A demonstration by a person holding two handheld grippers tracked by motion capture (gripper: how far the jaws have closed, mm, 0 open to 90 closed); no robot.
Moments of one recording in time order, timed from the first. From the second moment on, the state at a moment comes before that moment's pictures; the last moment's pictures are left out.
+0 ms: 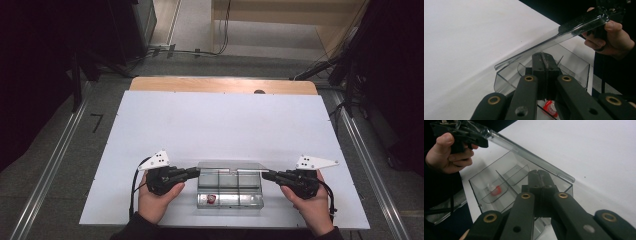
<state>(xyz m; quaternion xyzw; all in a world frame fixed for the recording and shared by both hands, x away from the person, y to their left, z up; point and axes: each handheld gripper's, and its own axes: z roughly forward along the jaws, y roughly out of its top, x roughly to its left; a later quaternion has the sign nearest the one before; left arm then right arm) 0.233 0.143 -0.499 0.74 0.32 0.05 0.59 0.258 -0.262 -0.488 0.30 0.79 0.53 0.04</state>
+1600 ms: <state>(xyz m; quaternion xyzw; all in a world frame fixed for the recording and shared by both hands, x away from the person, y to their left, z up) 0.227 0.147 -0.517 0.78 0.30 0.02 0.55 0.248 -0.269 -0.506 0.27 0.82 0.51 0.03</state>
